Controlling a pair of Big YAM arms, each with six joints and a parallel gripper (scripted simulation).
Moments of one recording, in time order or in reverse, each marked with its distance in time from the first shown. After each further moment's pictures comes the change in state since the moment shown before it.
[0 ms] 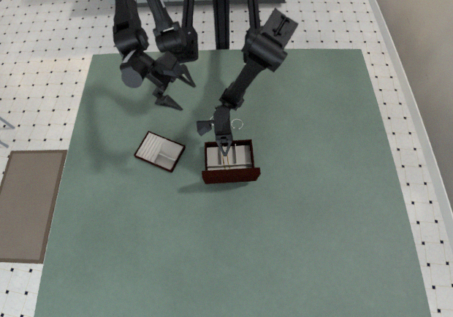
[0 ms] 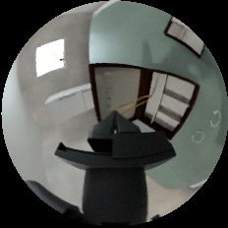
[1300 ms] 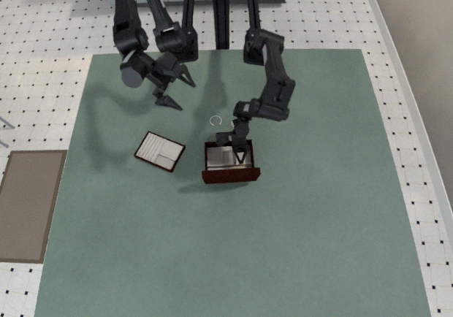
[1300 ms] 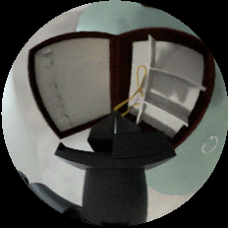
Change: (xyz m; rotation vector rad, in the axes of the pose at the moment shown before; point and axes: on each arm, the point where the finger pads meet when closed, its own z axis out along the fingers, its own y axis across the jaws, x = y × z) left arm 0.073 -0.107 0.075 0.042 0.014 -0.012; right arm 0.000 0.000 0.000 0.000 0.000 0.000
